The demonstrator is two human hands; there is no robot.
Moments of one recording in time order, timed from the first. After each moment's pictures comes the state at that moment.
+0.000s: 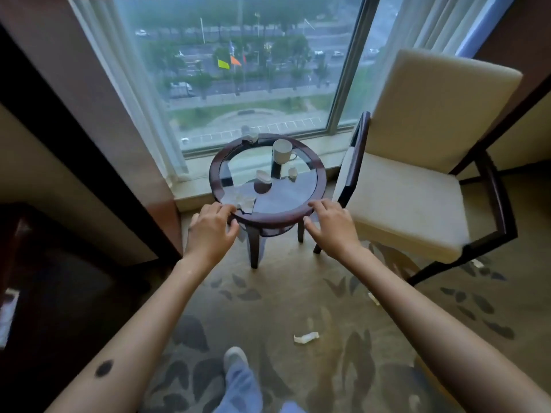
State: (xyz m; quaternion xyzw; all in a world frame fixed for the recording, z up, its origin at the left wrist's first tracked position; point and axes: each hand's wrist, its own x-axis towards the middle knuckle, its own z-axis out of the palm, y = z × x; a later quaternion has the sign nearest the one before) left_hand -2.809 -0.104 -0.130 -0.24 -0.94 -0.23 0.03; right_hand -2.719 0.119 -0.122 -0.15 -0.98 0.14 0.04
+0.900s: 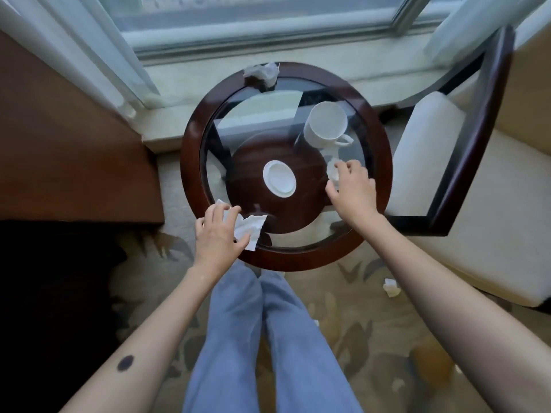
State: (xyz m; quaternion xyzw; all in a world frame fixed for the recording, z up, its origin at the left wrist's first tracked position) left_hand -3.081 0.003 -0.376 -0.16 -0.95 -0.16 -0.21; right_hand -3.075 0.266 -0.353 -0.22 -0.96 0.11 -0.13
